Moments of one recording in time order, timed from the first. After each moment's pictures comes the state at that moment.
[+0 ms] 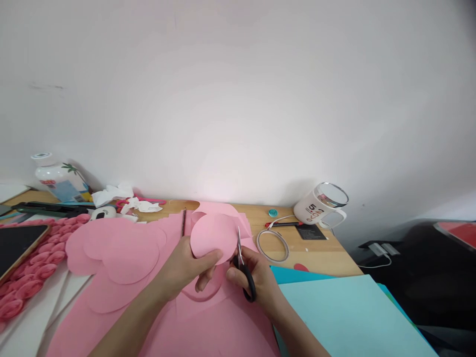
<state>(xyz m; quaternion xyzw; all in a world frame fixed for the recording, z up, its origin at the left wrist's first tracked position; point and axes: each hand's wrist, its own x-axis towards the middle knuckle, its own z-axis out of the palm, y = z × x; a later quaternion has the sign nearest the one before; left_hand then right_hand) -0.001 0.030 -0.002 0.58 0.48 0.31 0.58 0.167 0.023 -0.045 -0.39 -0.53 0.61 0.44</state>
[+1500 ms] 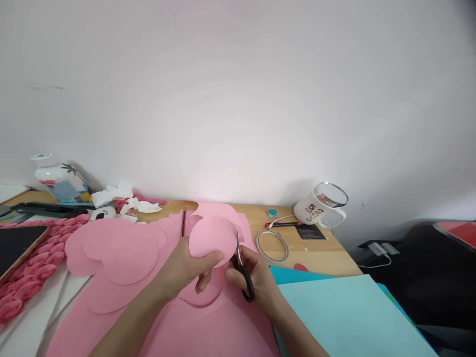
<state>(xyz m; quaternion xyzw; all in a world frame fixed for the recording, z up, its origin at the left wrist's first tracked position) -0.003 0.030 -0.005 0.58 0.48 0.32 0.58 0.164 0.021 -0.040 -0.40 -0.52 0.61 0.45</state>
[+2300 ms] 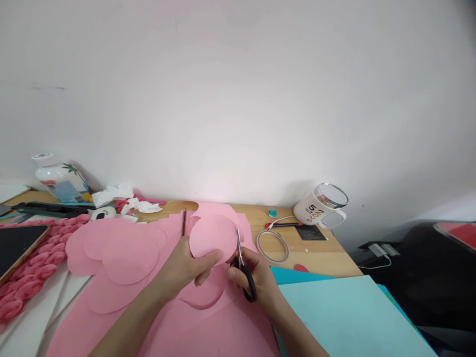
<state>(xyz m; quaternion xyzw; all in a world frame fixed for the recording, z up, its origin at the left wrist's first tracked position) -0.001 0.032 0.000 0.60 0.51 0.30 0.54 0.164 0.021 -0.043 -0.44 -0.53 0.59 0.43</state>
